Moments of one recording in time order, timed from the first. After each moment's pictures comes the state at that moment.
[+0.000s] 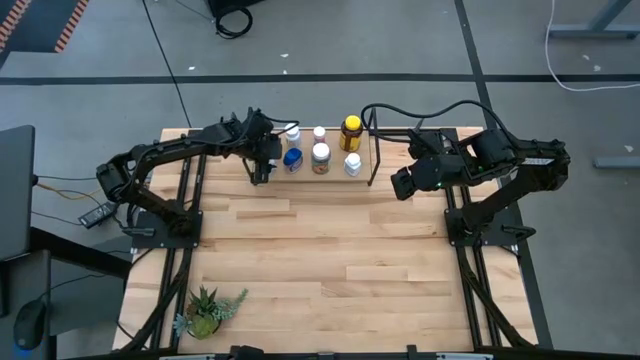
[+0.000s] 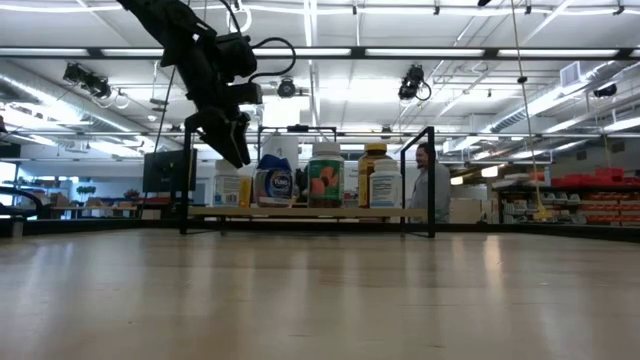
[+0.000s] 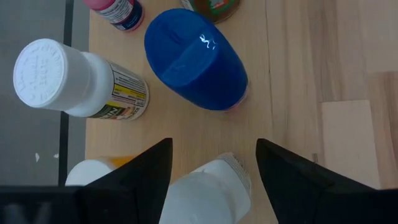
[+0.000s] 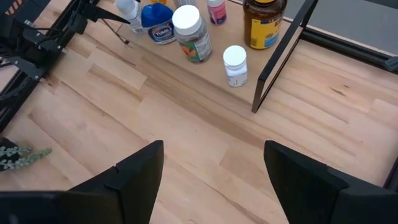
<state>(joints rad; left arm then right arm) 0.61 1.47 1.04 -0.57 0.04 0.70 0.21 1.35 1.79 -1.55 0.49 1.17</state>
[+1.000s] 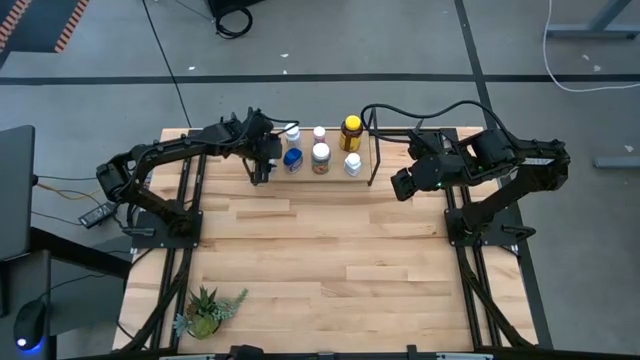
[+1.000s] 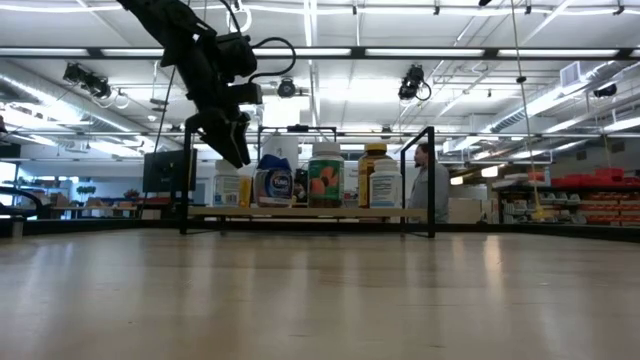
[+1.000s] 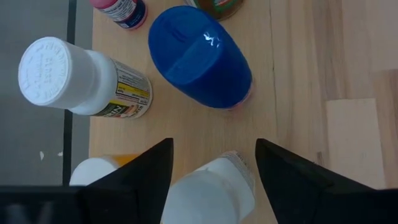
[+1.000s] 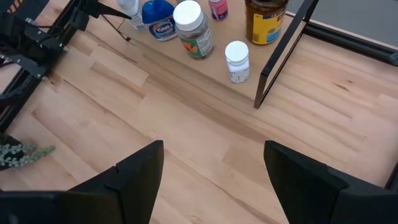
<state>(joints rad) 0.61 1.47 1.04 -0.57 0.03 0.70 0.21 1.35 1.79 -1.55 0.48 1.18</state>
